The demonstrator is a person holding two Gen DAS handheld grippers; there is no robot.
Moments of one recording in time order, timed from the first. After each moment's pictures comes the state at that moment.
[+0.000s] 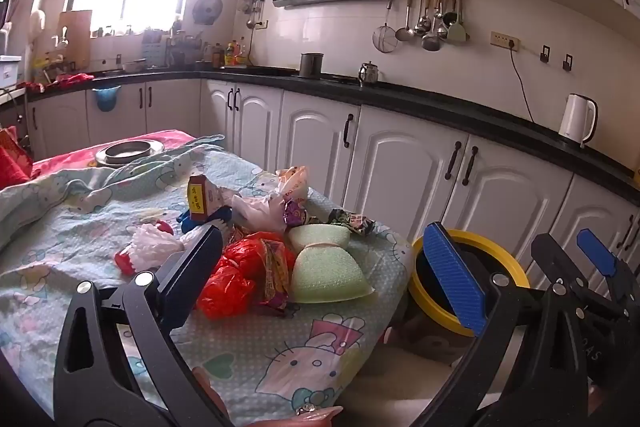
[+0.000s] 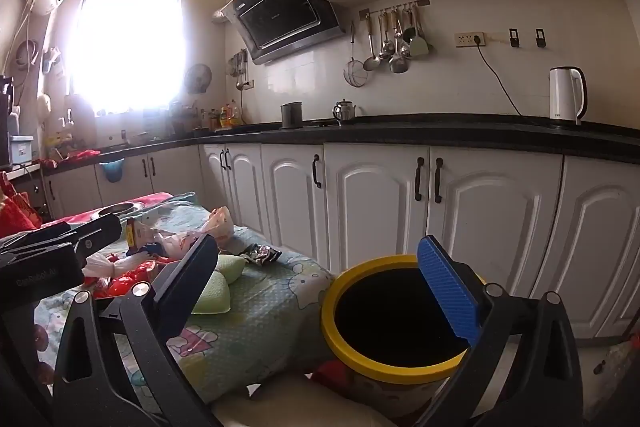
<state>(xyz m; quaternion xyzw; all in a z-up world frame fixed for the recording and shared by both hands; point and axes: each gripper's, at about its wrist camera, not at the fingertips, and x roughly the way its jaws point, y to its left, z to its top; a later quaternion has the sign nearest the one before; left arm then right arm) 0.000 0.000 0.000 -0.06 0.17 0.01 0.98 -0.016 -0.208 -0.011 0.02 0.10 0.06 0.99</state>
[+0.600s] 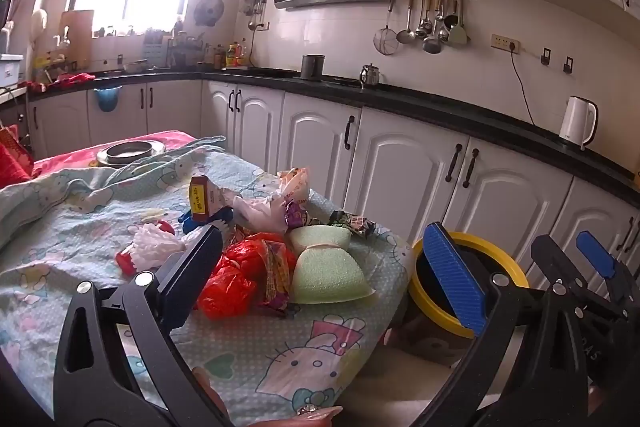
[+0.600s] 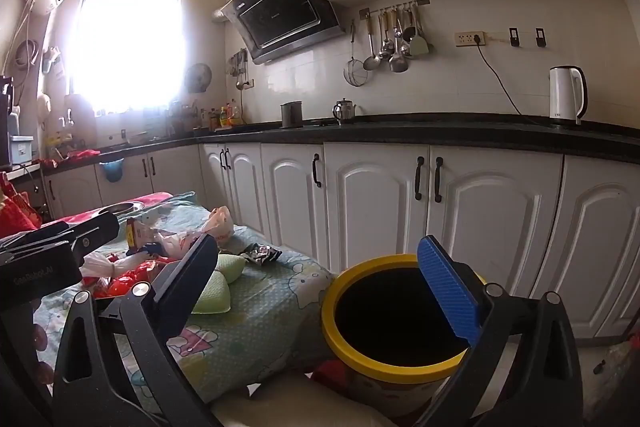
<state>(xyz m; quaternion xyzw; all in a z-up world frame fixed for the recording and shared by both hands) 0.000 0.000 0.000 -0.06 0.17 0.01 0.98 -0.015 -0.209 -0.011 0.02 0.10 0.06 0.99</state>
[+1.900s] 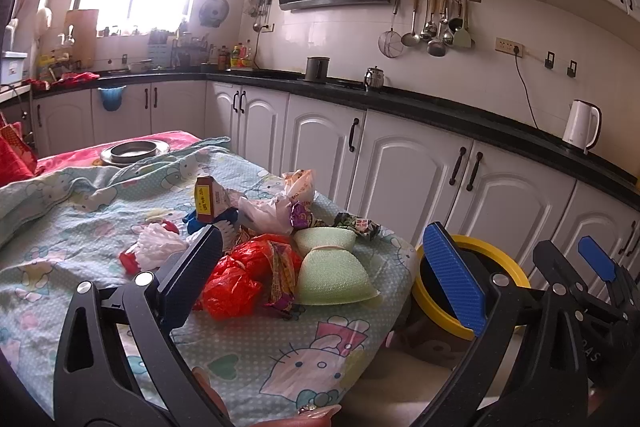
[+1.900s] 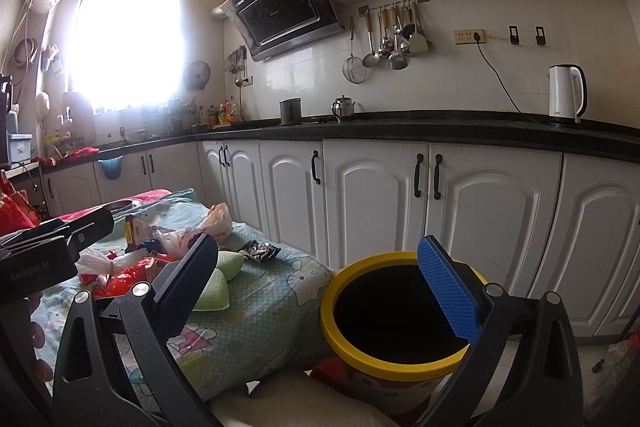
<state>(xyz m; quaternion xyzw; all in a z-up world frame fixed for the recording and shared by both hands) -0.005 0.007 0.004 -0.06 0.17 0.01 0.98 -0.014 -0.209 -0.011 0.02 0.10 0.06 0.99</state>
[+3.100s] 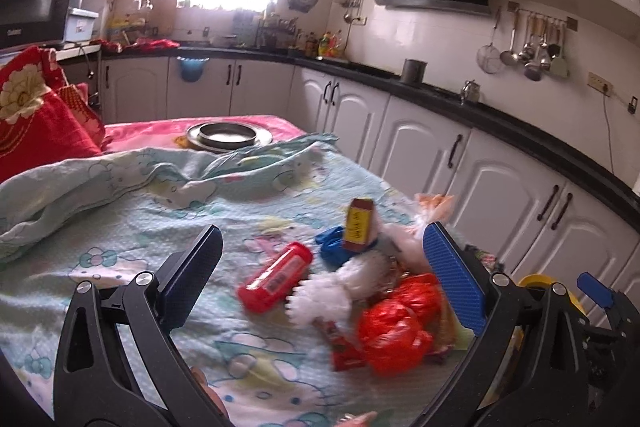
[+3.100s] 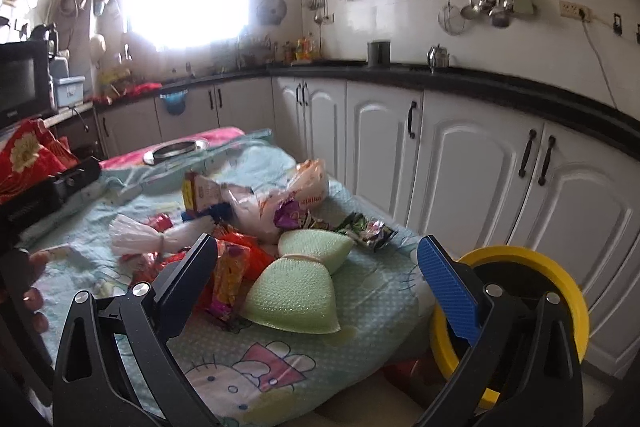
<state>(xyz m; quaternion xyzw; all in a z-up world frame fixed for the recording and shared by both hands) 0.027 0.147 -0.006 -0.13 0.19 0.15 0.96 0.077 -0.102 -0.016 -0.04 0.22 0.20 0.95</state>
